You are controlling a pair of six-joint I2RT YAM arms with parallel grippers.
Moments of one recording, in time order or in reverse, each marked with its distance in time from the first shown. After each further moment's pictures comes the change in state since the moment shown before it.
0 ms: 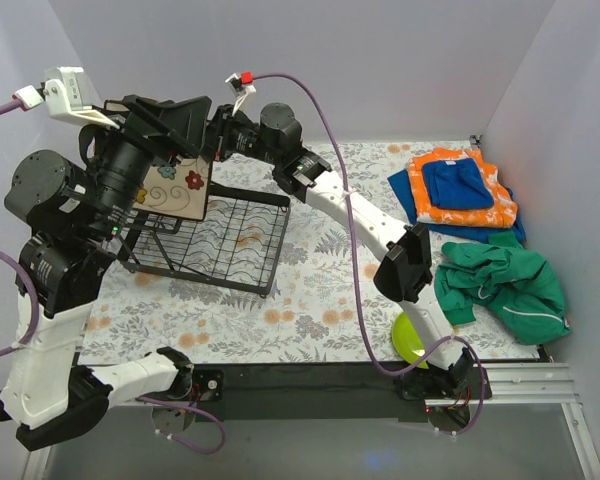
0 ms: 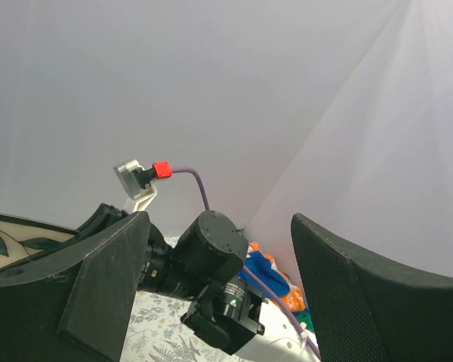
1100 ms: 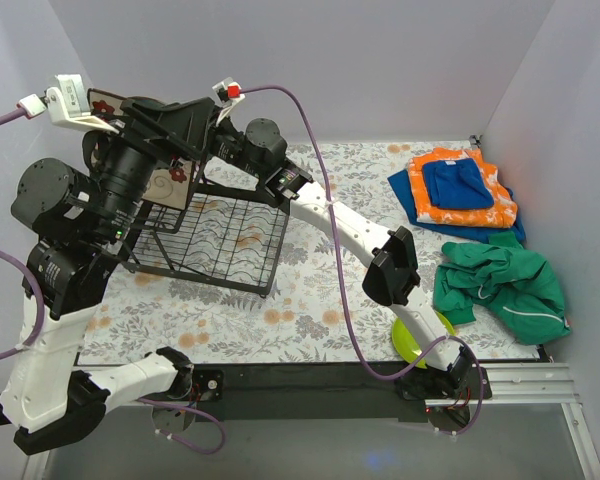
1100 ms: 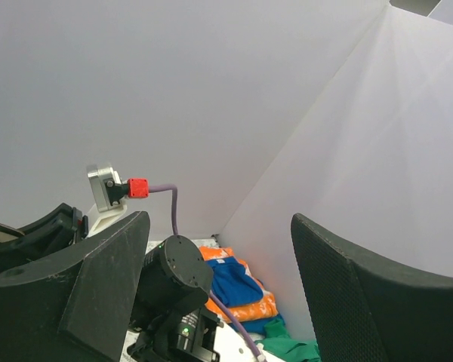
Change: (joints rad) left arm 0.000 -0.037 -0.087 0.087 0.025 -0.077; right arm 0.069 0.082 0.060 0.164 0.203 -0.192
